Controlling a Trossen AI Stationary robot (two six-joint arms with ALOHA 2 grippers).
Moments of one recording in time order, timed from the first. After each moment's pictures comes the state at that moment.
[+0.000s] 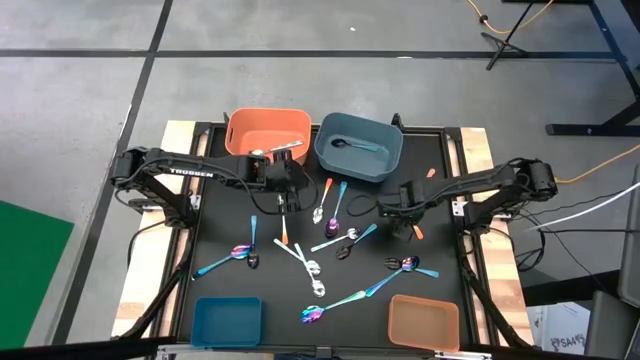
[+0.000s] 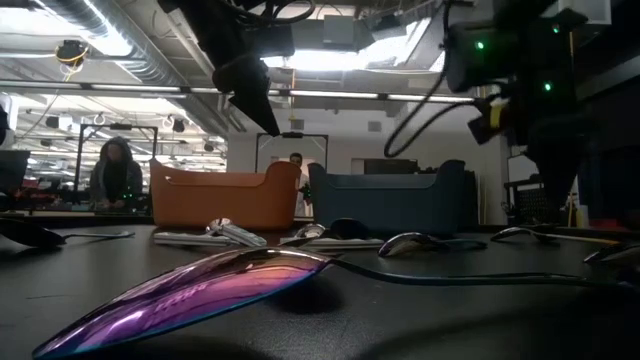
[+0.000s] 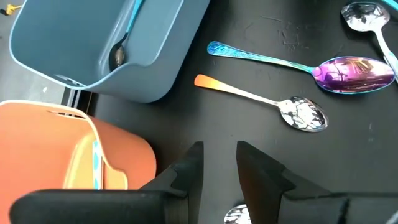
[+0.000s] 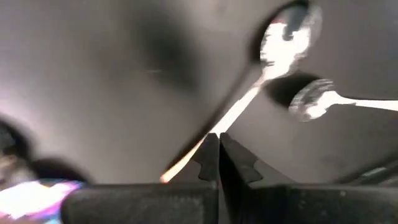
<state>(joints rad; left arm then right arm) 0.10 1.51 1.13 -0.57 -0.32 0.10 0.03 1.47 0.88 -1.10 0.10 0.50</state>
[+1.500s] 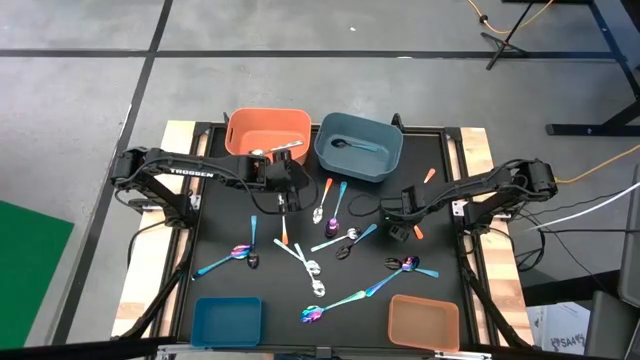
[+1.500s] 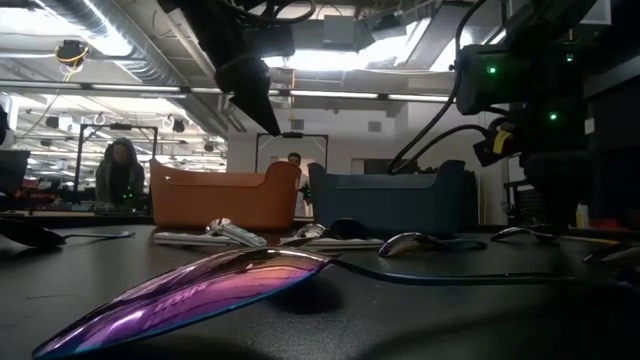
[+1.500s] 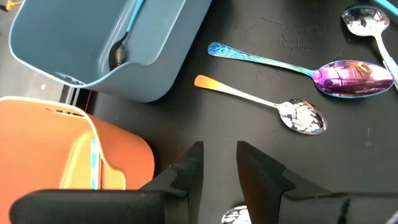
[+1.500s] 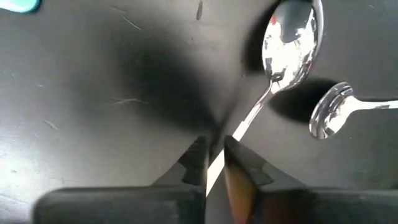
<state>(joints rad) 0.10 1.51 1.13 -0.57 -0.32 0.07 0.03 1.47 0.75 -0.92 0.13 0.62</state>
